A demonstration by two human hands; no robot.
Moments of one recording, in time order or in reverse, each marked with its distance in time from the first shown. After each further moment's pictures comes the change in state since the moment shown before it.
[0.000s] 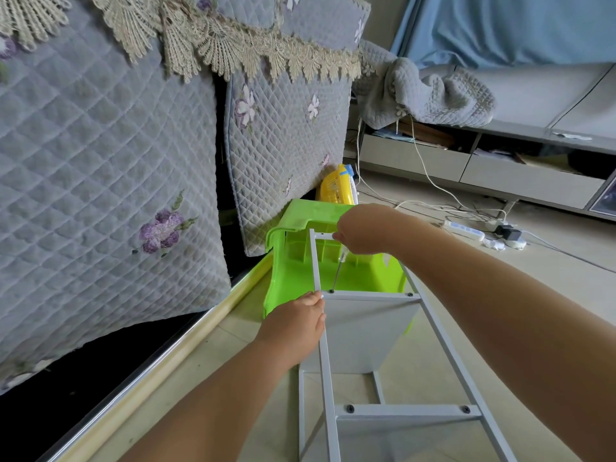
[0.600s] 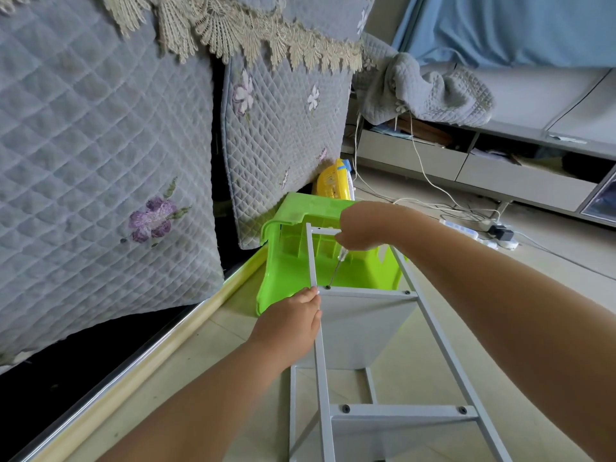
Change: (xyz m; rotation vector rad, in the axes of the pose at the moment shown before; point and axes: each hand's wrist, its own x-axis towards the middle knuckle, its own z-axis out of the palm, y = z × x) left_hand -0.002 -0.002 0.007 -0.056 0.046 0.000; right_hand 0.002 -0.002 -0.001 0.066 -0.104 0.092
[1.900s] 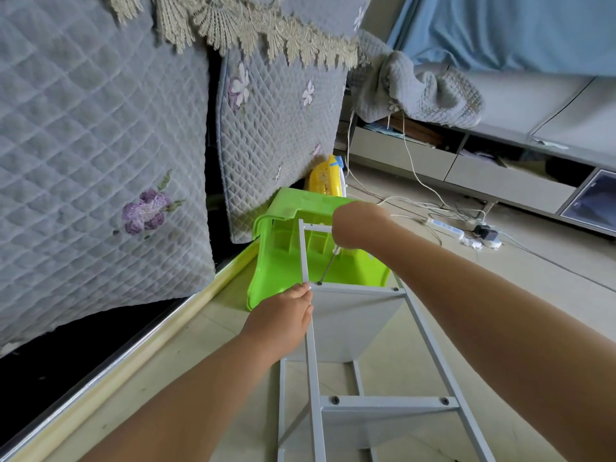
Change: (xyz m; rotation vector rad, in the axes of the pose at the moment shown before) left_hand -0.003 0.002 -0.003 0.005 -0.010 -0.021; right_hand 0.007 -0.005 0.014 0.125 0.133 0.210
